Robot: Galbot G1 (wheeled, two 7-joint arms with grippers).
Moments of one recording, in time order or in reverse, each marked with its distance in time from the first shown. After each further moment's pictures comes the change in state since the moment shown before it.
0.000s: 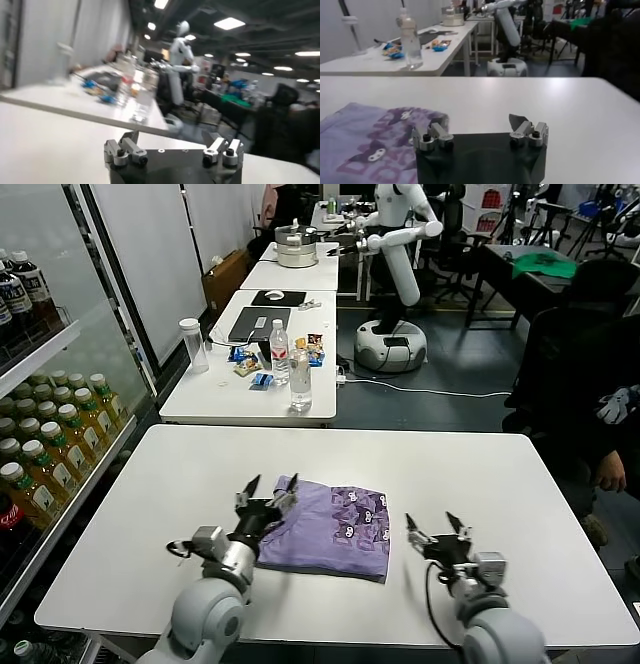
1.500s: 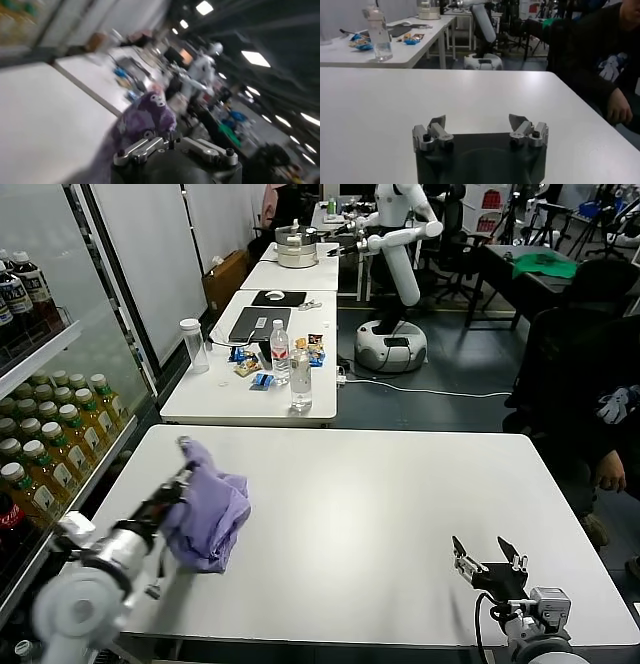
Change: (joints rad) left arm 0.073 0.140 -0.375 -0.142 -0.744 0.153 -0.047; right arm -0.273 -0.026 0.274 0.182 0.014 0.003 -0.055
